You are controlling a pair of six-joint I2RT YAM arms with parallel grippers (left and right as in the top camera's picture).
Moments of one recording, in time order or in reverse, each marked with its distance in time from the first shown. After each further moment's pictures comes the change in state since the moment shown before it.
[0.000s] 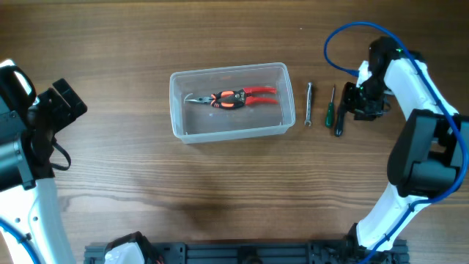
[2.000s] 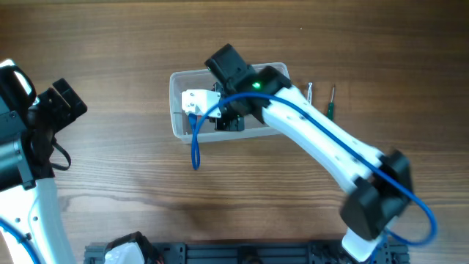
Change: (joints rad) left arm 0.000 0.000 0.000 0.000 0.000 0.000; right arm 0.865 -0.110 0.196 0.150 -0.098 -1.037
